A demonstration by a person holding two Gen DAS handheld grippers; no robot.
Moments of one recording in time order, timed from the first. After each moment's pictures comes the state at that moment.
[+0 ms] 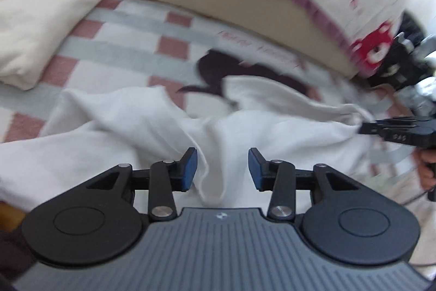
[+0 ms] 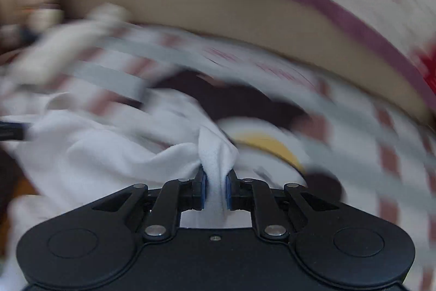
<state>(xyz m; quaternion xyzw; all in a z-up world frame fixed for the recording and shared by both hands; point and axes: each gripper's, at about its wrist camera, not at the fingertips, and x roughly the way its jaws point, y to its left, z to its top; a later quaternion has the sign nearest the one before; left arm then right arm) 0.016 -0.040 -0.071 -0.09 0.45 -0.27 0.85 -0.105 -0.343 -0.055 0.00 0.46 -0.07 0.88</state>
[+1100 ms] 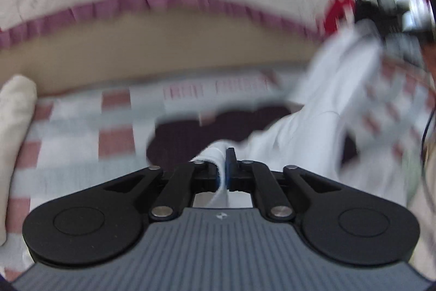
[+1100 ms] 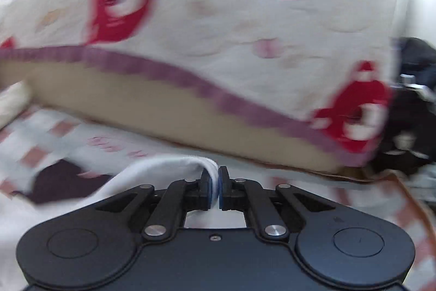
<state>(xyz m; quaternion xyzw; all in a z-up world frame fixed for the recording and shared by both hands) 0.065 -0.158 -0.058 0.04 0.31 -0.37 0.87 -0.088 -0.463 0.010 -0.03 0.31 -0.24 0.92</state>
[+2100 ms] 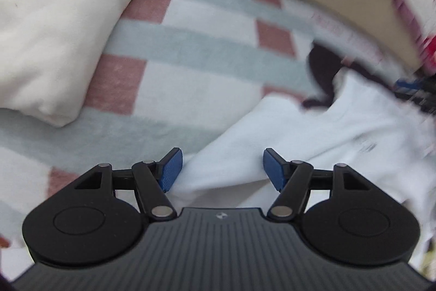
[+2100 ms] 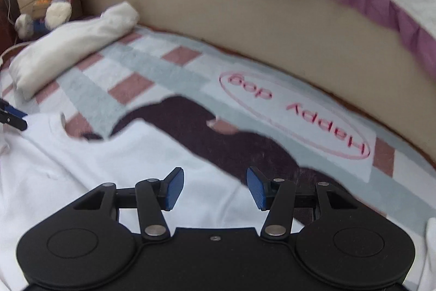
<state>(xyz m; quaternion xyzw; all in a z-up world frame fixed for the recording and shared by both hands) 0.156 0.004 -0.147 -0.02 0.53 -0.20 0.82 0.069 -0.388 -0.118 -0.03 0.42 0.08 0.90</state>
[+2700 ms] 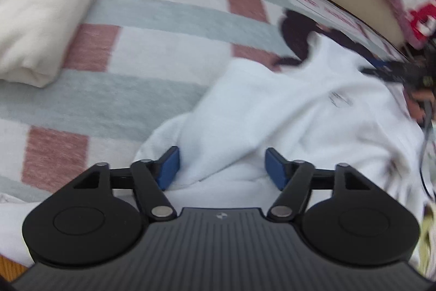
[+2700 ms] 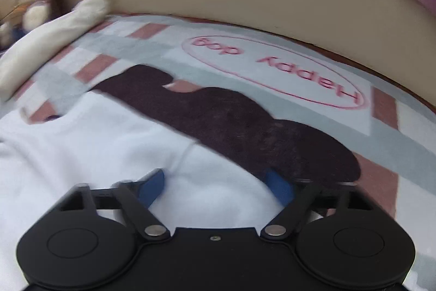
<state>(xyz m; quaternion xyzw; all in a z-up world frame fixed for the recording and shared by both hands) 0.116 0.001 -0.154 -0.03 0.53 -0.26 0.80 0.072 -0.426 -0.158 0.01 0.44 0.09 0.89</state>
